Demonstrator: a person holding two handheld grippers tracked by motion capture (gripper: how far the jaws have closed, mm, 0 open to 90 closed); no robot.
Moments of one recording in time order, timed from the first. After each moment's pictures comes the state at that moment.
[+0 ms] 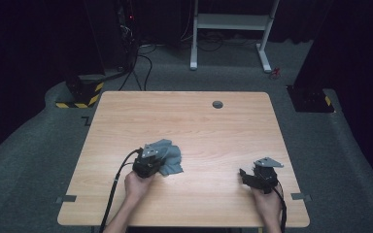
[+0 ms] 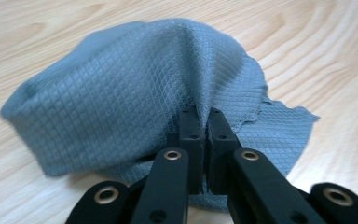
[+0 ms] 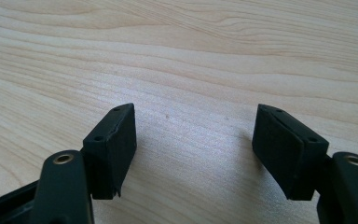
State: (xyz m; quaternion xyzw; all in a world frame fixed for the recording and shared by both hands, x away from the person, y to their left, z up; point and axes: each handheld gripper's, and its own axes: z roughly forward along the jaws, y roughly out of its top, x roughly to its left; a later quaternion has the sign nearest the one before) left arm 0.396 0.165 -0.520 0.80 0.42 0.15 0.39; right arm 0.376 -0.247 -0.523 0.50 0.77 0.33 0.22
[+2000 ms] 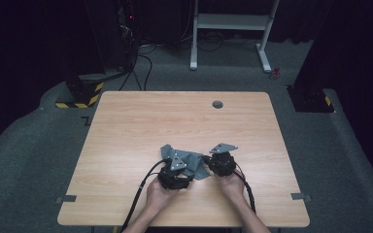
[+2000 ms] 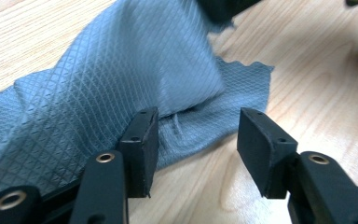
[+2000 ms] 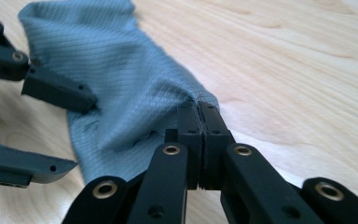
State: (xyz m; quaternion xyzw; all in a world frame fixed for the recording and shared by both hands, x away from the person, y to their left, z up) left arm 0.370 0.083 -0.520 0.84 0.35 0.14 0.38; right arm 0.411 -0.124 -0.498 0.37 0.84 0.37 0.15
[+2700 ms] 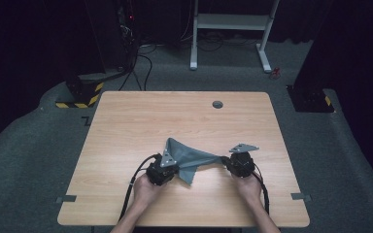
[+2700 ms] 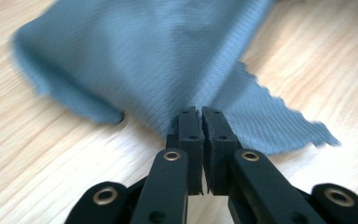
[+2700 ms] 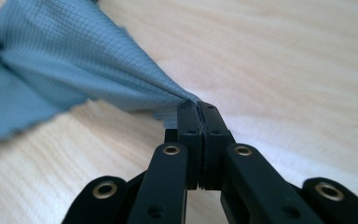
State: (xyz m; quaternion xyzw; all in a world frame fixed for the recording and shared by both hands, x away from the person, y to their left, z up) left arm 0.374 0.125 -0.500 0.86 0.34 0.16 0.35; right arm 0.408 -0.179 -0.496 0.42 0.82 0.36 0.15
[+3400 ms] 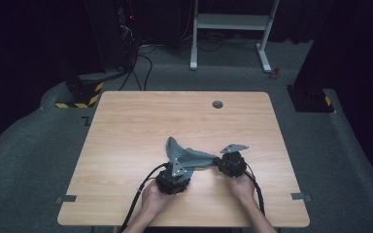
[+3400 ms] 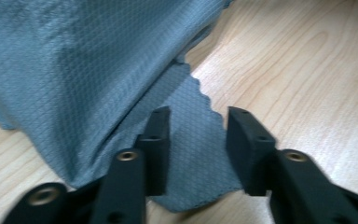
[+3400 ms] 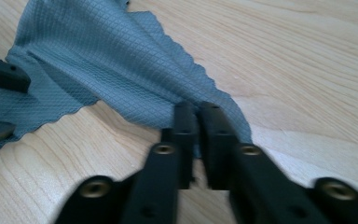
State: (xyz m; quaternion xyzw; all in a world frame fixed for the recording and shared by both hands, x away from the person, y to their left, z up) left arm 0.353 0.087 -0.514 0.87 0.33 0.15 0.34; right arm 0.413 -0.155 -0.503 0.40 0.84 0.35 0.13
